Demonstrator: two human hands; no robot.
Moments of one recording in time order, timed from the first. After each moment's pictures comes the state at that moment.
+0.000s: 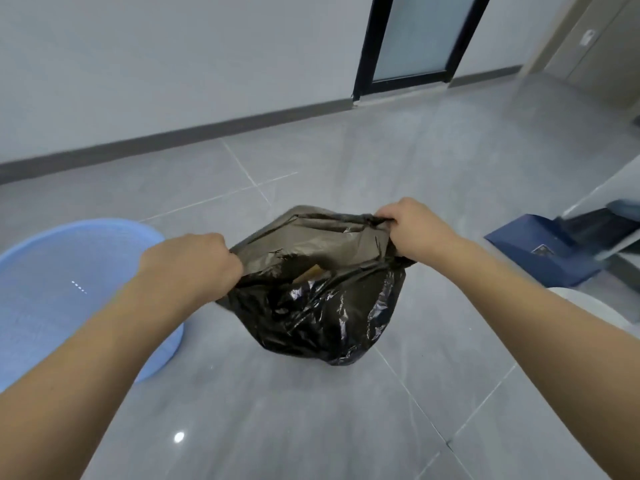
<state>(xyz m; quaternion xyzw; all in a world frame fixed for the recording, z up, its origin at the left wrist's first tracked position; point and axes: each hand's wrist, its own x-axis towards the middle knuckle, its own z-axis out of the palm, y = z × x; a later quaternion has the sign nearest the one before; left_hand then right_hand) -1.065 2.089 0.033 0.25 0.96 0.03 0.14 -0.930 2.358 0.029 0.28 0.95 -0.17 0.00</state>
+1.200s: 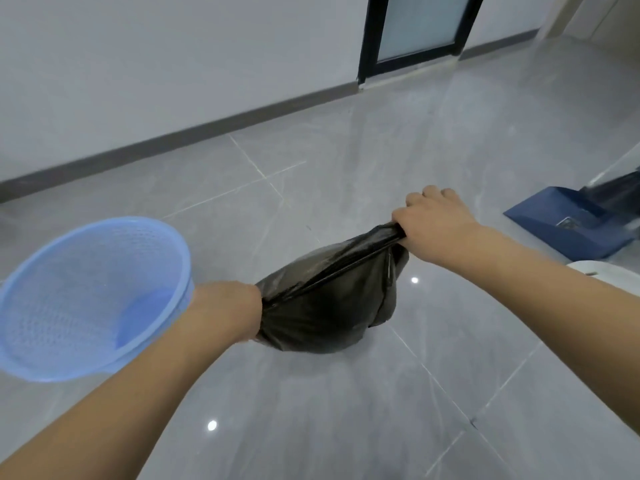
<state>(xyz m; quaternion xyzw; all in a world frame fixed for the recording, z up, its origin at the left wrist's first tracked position) -1.028 2.087 -0.029 0.38 0.87 -0.25 0.19 -0.903 2.333 0.031 0.20 0.96 0.19 0.11</state>
